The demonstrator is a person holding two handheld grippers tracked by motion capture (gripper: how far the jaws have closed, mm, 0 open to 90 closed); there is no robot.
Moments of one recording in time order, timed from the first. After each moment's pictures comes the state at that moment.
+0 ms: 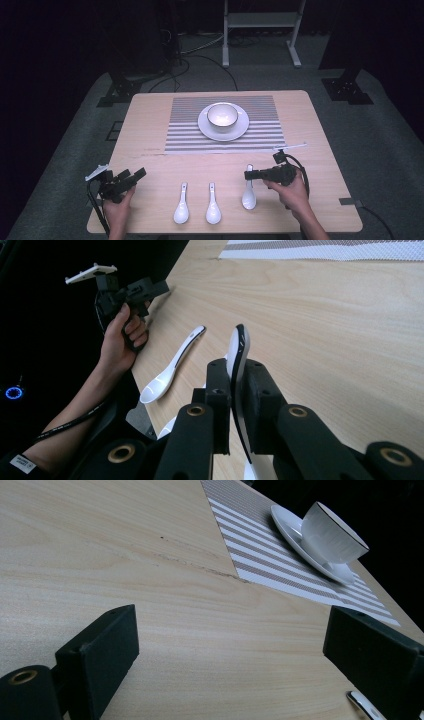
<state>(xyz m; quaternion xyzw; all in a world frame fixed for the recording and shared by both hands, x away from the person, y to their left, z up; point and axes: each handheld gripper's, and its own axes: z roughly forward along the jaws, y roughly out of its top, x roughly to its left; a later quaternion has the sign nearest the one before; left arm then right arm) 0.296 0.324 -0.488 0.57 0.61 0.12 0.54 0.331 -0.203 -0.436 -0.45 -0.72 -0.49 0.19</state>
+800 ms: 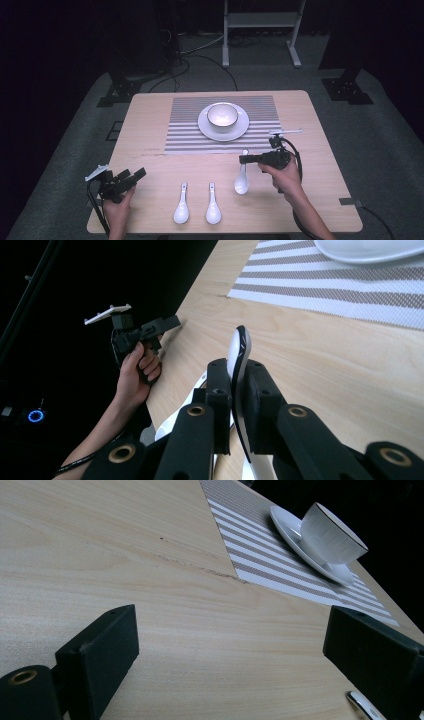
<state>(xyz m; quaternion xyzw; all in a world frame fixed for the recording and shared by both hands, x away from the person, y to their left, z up) 0.296 0.324 -0.488 0.57 0.61 0.12 0.54 0.367 -0.192 -0.417 -0.46 -0.70 -0.51 0.20</state>
